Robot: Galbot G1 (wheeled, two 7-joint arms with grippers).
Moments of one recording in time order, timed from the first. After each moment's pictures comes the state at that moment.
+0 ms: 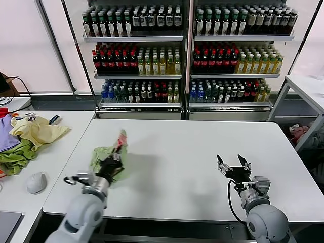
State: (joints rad) left arm 1.11 -1.17 -0.26 -1.94 -0.60 0.33 -0.27; right arm -1.29 1.14 0.51 2.08 0.49 -0.45 0.19
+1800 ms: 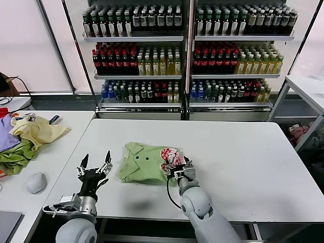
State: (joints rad) left arm 1.39 -1.24 -0.46 -2.07 -0.42 0.11 -0.31; right arm -0.93 1.43 0.05 1.65 0.33 -0.52 0.33
